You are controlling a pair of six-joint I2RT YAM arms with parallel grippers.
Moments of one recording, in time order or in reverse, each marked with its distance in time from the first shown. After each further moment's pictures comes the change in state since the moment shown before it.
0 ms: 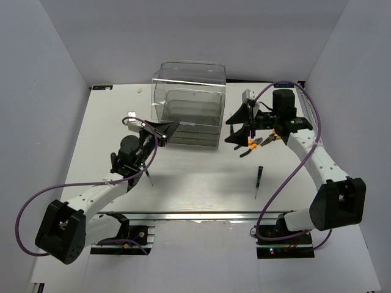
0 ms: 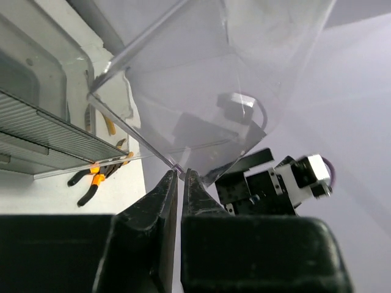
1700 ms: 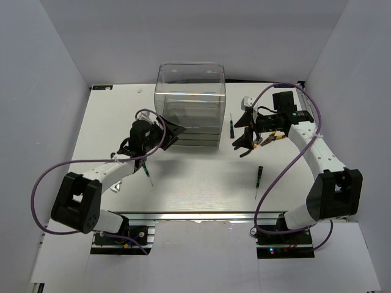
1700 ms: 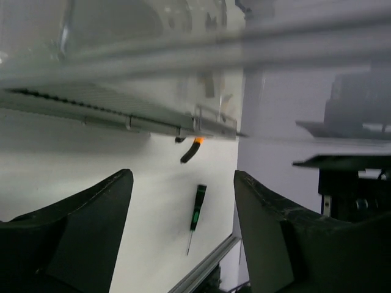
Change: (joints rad) left arm 0.098 0.230 0.158 -0.356 0.222 0.220; right arm -0.051 0.085 0.078 -0.344 0.166 -0.361
